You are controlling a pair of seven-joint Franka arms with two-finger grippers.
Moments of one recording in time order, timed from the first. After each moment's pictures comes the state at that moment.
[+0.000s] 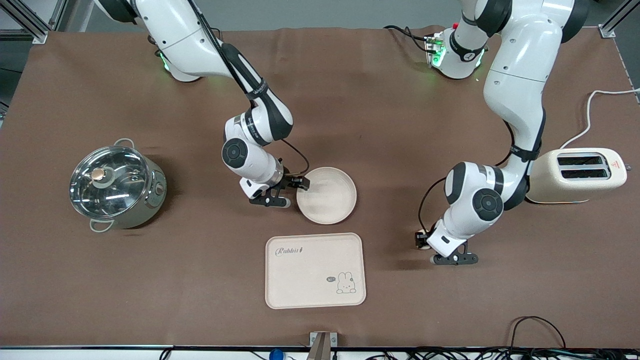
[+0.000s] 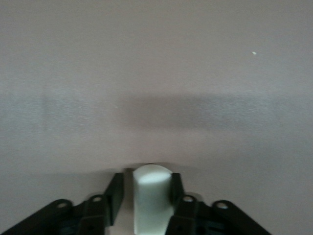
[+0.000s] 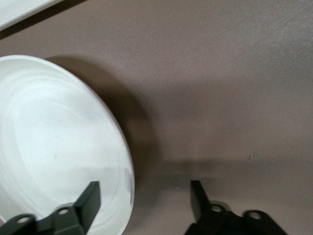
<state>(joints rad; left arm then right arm) -0.24 0.79 -0.05 -1.57 -0.08 2.49 -0.22 0.60 0.65 0.04 -1.82 0.50 2.55 0.38</state>
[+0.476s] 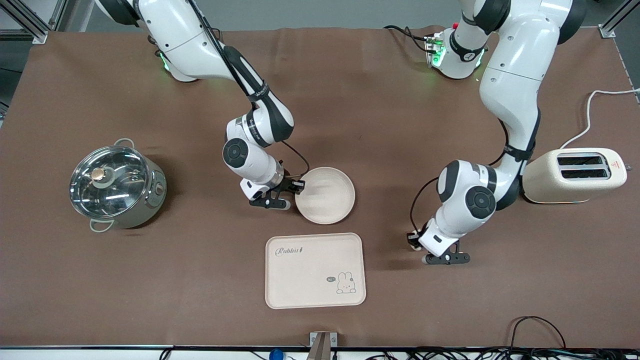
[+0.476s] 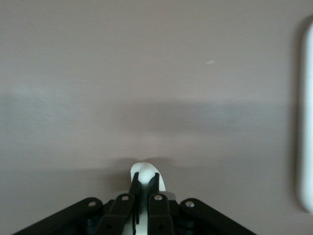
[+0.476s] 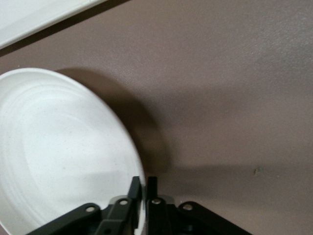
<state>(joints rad) -0.24 0.78 -0.11 -1.54 -0.10 2.49 -0.33 0.60 0.66 0.04 -1.81 0.50 2.59 0.38</state>
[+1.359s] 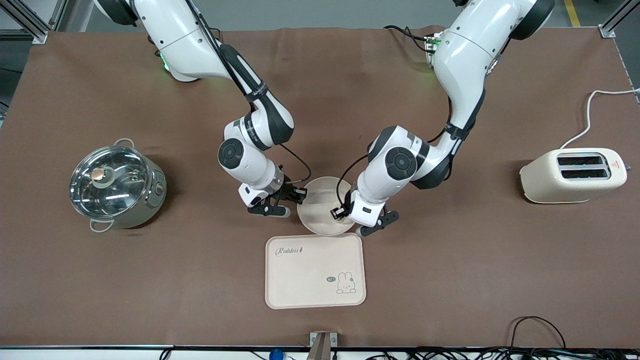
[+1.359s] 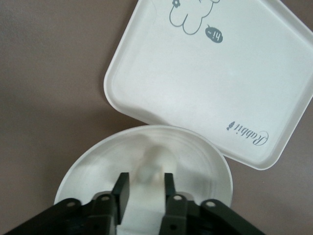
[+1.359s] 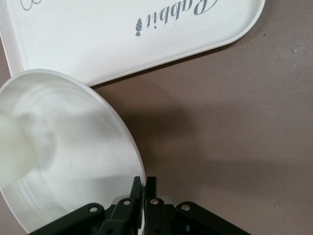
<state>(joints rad) -0.43 0.75 -0.22 -1.47 -0.12 2.45 -0.98 0.59 0.66 0.02 -1.72 0.50 2.60 0.38</state>
